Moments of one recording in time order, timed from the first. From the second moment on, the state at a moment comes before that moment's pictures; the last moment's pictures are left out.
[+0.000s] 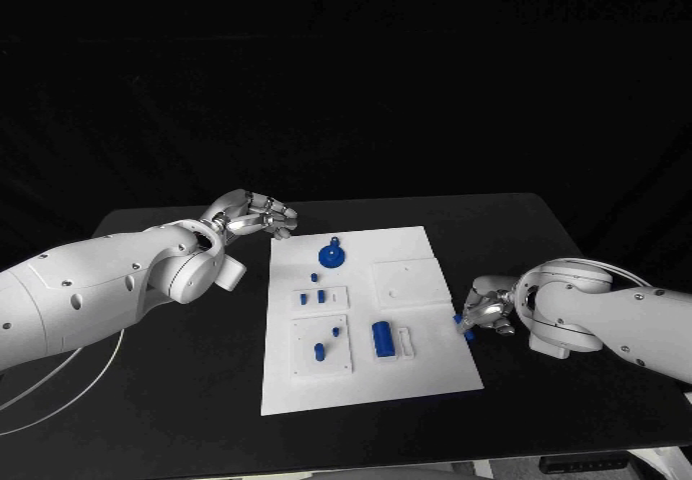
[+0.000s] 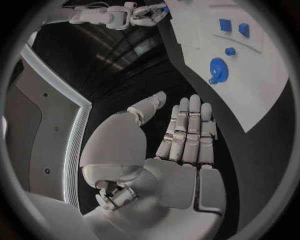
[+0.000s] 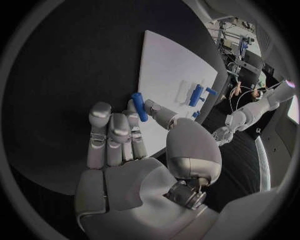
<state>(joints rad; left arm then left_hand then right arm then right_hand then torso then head) 1.27 -0.81 -0.13 1.30 -0.41 -0.24 0.23 1.10 -0.12 0.61 -0.20 0.12 0.82 0.19 0.29 0.49 1.16 0.13 0.07 0.19 0.95 0.10 0.53 0.37 0.04 0.68 0.00 0.59 1.25 1.19 -0.95 -0.15 1.54 -1.16 0.09 -0.51 0.89 -0.08 0.84 -0.17 0.05 1.04 0.09 0.24 0.65 1.18 -0.02 1.02 1.16 1.32 -0.12 1.21 1.03 0.23 1.29 -0.05 0.94 1.31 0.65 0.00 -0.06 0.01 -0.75</state>
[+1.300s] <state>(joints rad) 1.27 -0.81 -0.13 1.30 -0.41 -0.24 0.23 1.10 -0.12 0.61 -0.19 0.12 0.82 0.19 0.29 0.49 1.16 0.13 0.07 0.19 0.95 0.10 0.53 0.37 0.04 0.68 0.00 0.58 1.26 1.19 -0.84 -0.15 1.63 -0.97 0.06 -0.51 0.87 -0.05 0.85 -0.18 0.05 1.05 0.08 0.25 0.66 1.19 -0.02 1.02 1.16 1.33 -0.12 1.21 1.03 0.23 1.29 -0.04 0.94 1.31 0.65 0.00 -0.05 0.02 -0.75</state>
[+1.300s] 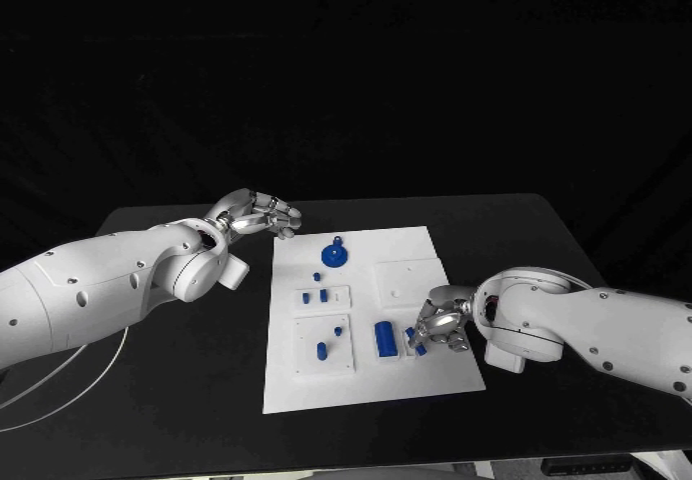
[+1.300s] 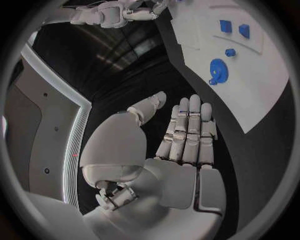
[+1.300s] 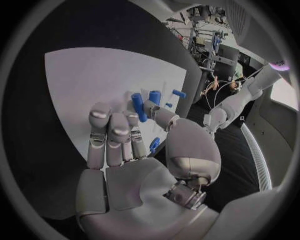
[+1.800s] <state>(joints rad) 1.27 -0.81 -0.13 1.30 -0.41 -0.24 0.23 1.10 -0.12 0.61 -0.19 0.12 0.82 0.19 0.29 0.49 1.16 0.13 0.07 0.19 0.95 0.10 0.53 0.37 0.04 0.68 0.00 0.58 1.26 1.18 -0.83 -0.15 1.61 -0.99 0.05 -0.51 0.84 -0.05 0.84 -0.18 0.05 1.05 0.08 0.24 0.65 1.19 -0.02 1.02 1.16 1.33 -0.12 1.21 1.03 0.23 1.29 -0.04 0.94 1.31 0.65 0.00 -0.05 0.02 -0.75</state>
